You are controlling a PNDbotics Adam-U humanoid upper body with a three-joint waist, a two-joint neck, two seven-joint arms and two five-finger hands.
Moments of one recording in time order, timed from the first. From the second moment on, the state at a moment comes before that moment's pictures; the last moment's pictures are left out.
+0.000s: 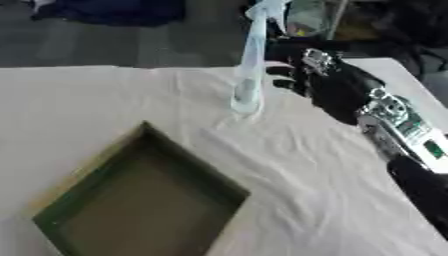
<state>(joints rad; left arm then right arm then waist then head) -0.20 0.42 0.32 -1.98 0.42 0.03 -0.07 -0.69 -0.57 0.25 -1.55 -0.48 0.16 0.24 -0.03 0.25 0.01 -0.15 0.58</state>
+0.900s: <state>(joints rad) -0.20 0.42 0.32 -1.98 0.41 0.03 -0.08 -0.73 -0.52 0.23 -1.52 -0.42 0.22 0.10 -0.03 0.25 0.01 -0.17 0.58</state>
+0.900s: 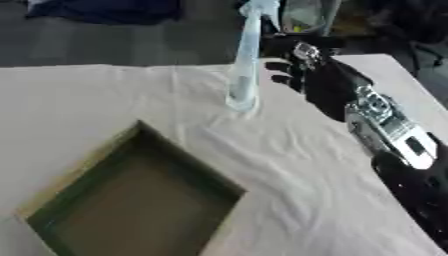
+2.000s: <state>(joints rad) -0.21 0.42 0.31 -1.98 0.41 0.03 -0.09 -0.81 -0.48 0.22 -1.40 -0.30 0.16 0.10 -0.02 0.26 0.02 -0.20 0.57</state>
